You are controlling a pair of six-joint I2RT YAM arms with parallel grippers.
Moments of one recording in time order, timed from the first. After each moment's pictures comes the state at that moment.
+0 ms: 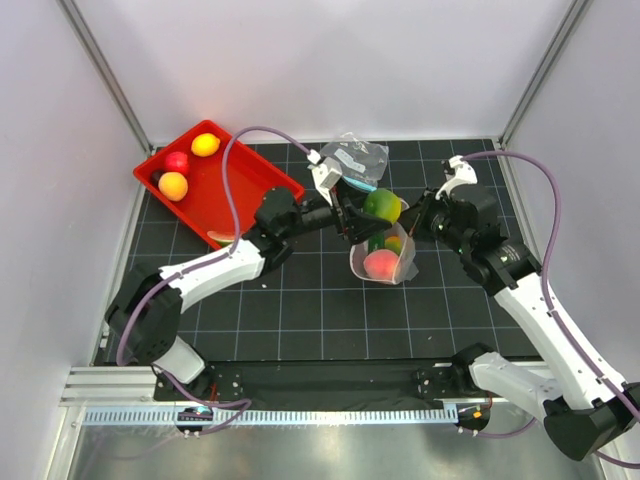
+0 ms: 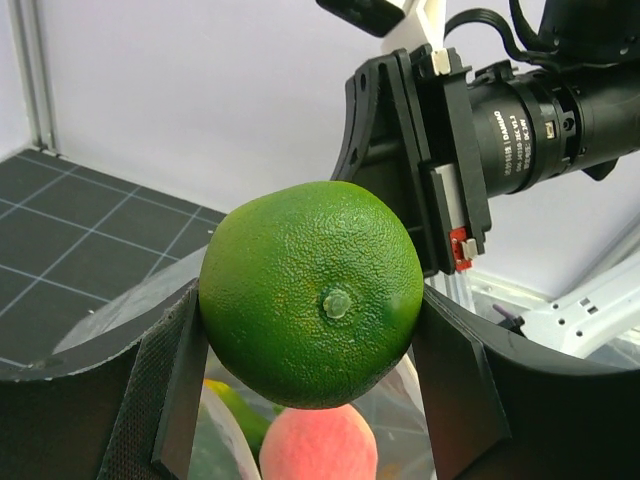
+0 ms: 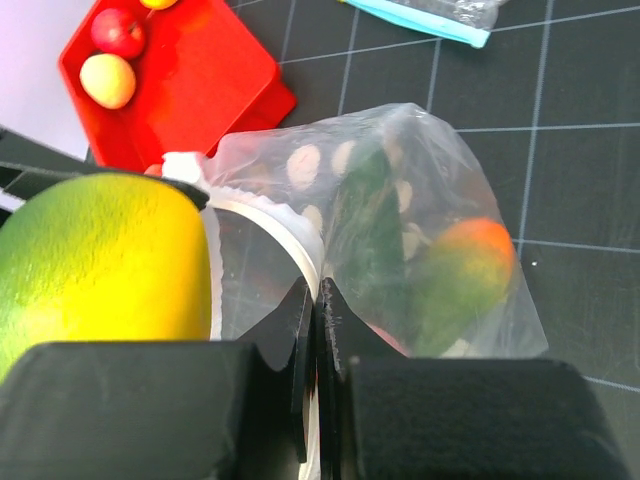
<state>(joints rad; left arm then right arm) -0.77 1.56 1.05 0.78 0.57 -0.42 0.43 0.96 1.08 -0.53 -0.01 0.55</state>
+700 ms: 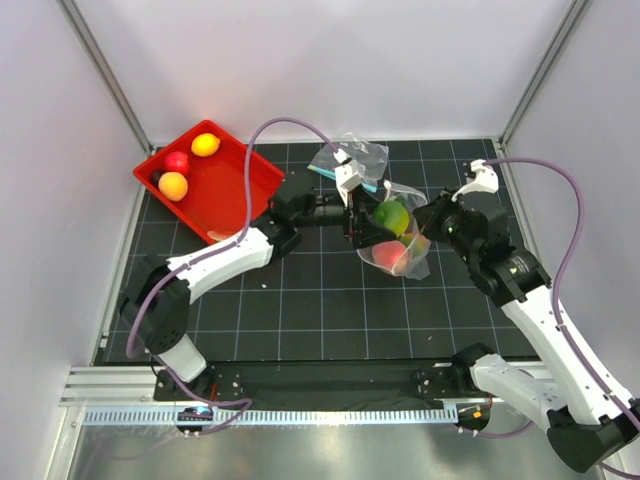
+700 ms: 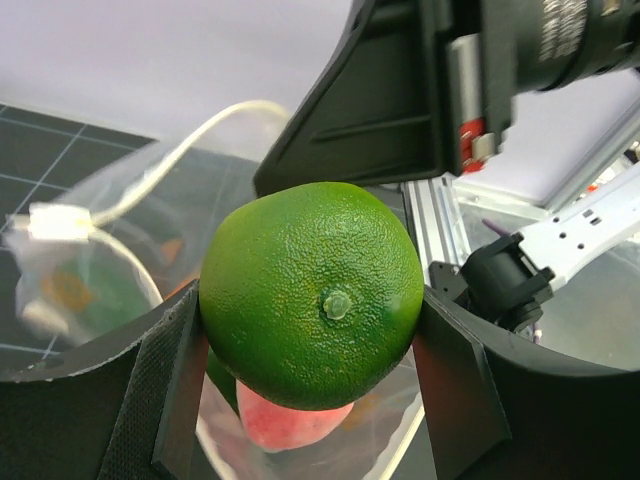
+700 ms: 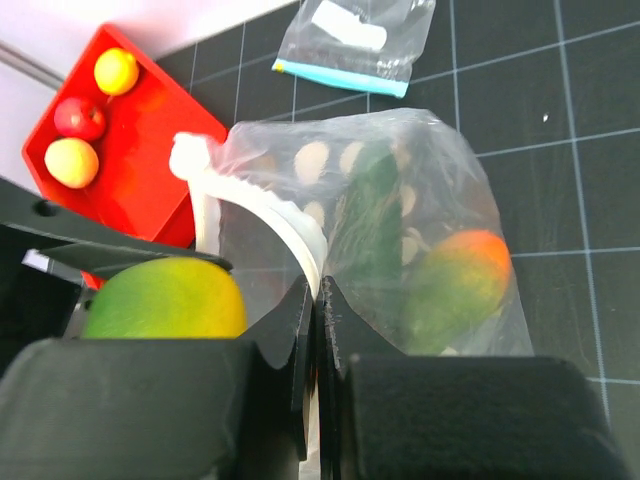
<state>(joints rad) -0.77 1.63 1.19 0.50 0.75 -0.27 0.43 0.90 1.04 -0.52 0.18 0.59</state>
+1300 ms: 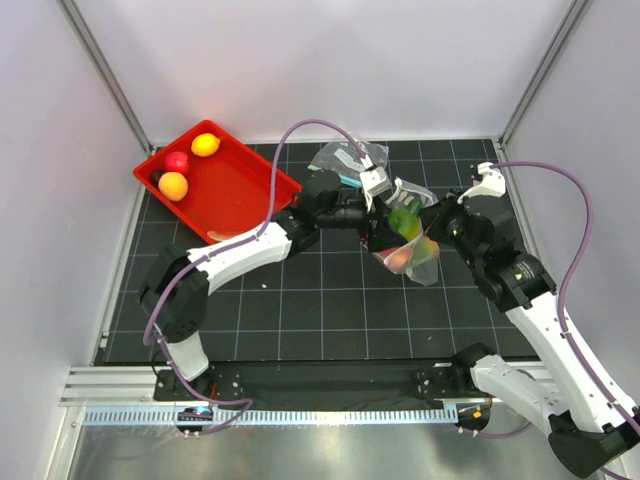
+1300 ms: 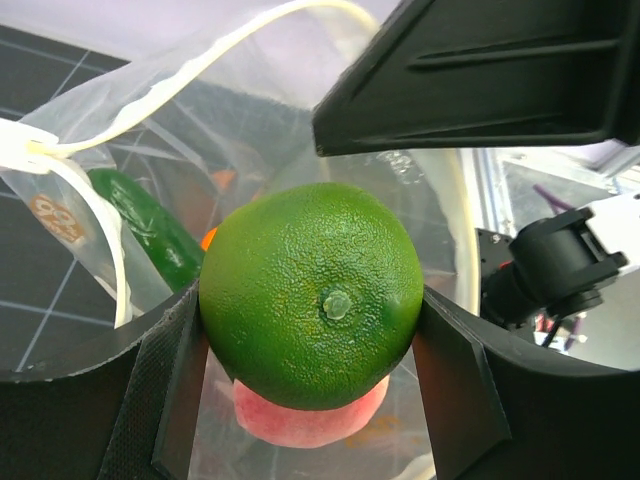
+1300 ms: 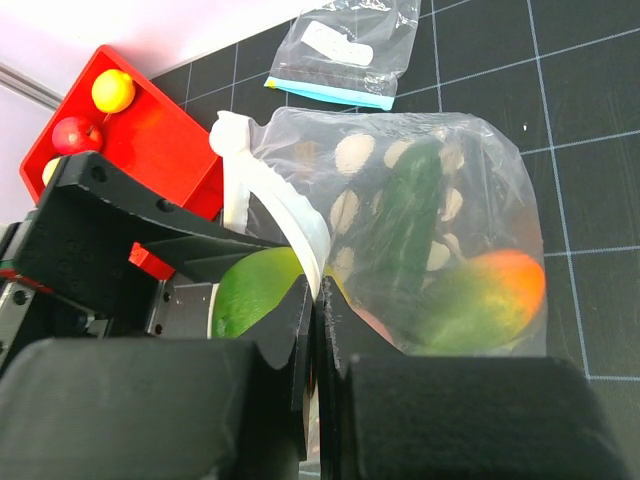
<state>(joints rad) -0.82 1.75 1.34 0.28 0.67 -0.15 0.43 0.85 1.04 -0.53 0.23 0.59</state>
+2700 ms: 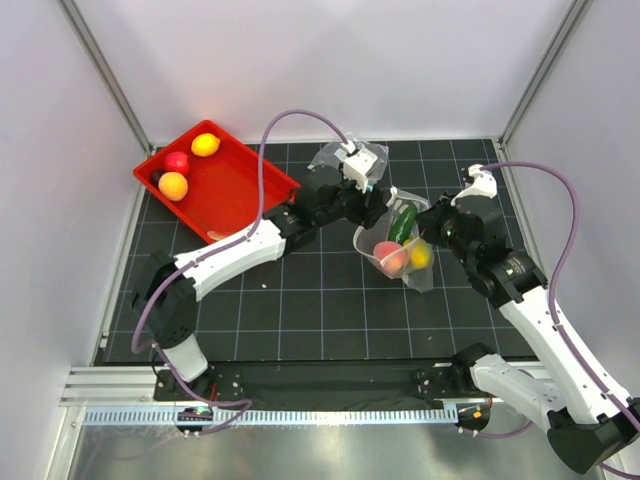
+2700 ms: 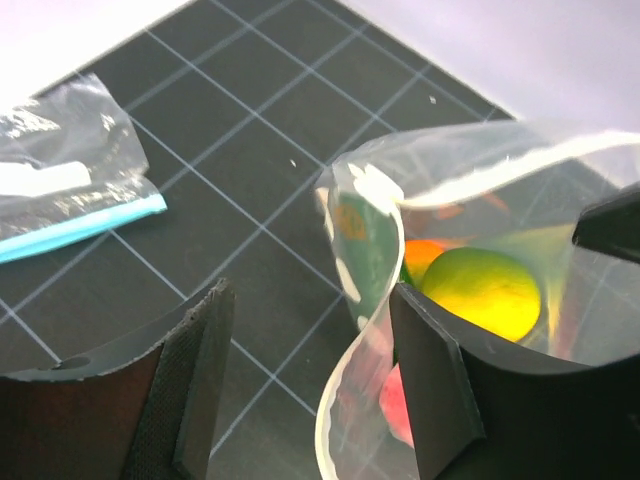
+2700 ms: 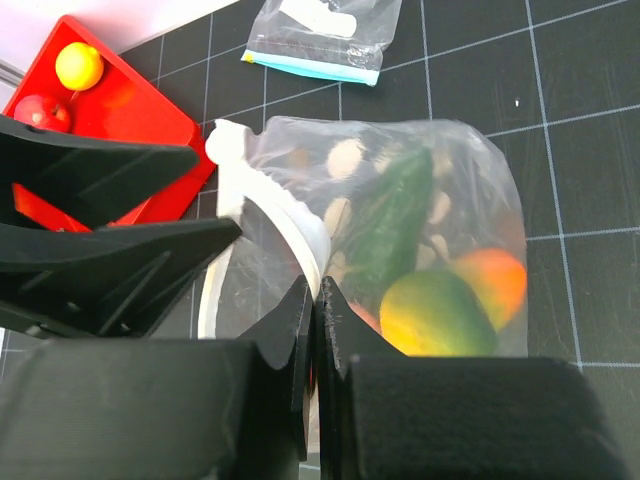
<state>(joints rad) -0.84 1.70 1.39 0.07 0.08 -0.11 0.43 0.88 1.00 -0.53 0.23 0.58</state>
